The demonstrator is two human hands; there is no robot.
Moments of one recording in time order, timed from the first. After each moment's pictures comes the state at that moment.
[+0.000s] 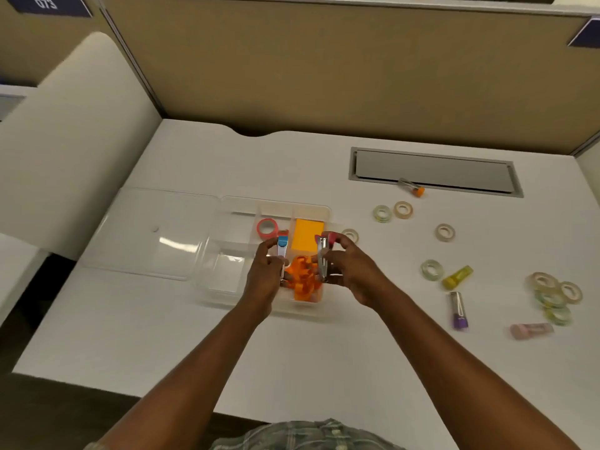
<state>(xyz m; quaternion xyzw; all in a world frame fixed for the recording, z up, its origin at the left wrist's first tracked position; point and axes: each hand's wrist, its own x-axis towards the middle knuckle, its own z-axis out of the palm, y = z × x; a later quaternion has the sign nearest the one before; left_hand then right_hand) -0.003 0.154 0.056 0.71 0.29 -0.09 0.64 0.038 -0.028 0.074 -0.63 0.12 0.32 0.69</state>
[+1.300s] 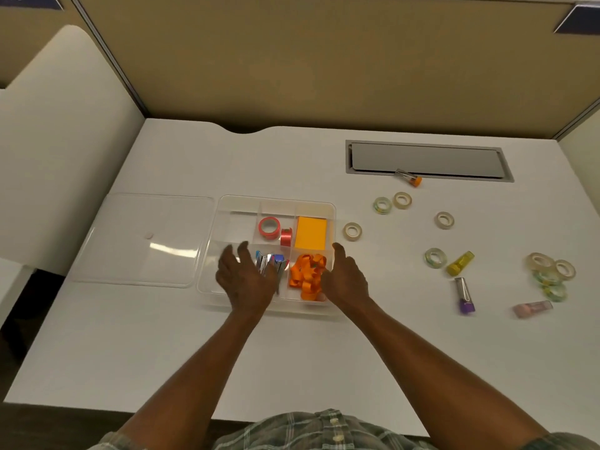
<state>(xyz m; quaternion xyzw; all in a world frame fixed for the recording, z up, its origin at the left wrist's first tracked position) -0.011 0.204 0.010 0.95 0.22 0.06 0.23 0.017 0.023 0.013 -0.94 0.12 0.18 0.27</state>
